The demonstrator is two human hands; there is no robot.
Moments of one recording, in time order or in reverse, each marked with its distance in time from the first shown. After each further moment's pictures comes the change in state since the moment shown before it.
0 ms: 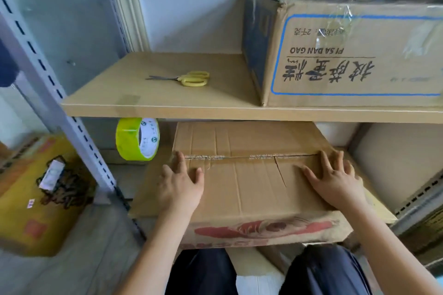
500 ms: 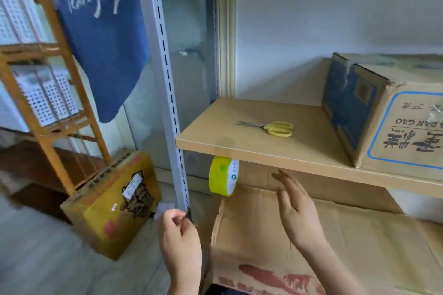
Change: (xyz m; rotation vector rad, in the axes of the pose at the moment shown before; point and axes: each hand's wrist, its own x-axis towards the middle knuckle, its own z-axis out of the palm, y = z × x) left_hand -0.038 -0.104 -0.061 -0.879 0.629 -0.370; right_hand -0.086 -0.222 -0.032 0.901 0.211 -0.675
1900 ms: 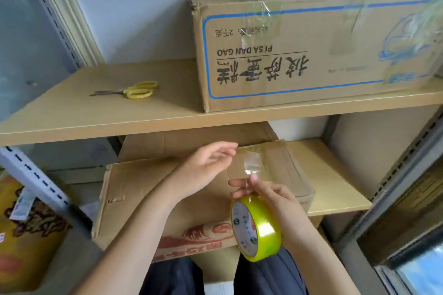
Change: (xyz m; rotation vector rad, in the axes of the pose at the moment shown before) left_hand -0.106 0.123 0.131 0.060 -1.441 0.485; right_hand -0.087 0.076 -0.131 0.826 -0.069 0.538
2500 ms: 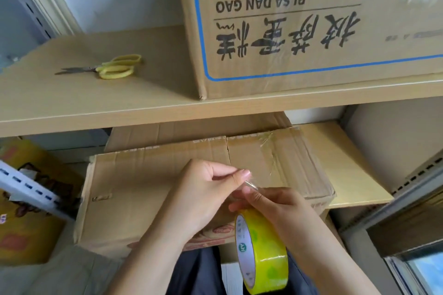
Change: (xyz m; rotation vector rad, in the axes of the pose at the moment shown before) left_hand -0.018 0.014 0.027 -0.129 0.130 -0.246; right_hand 0.013 -0.001 0.001 -0.327 0.015 0.187
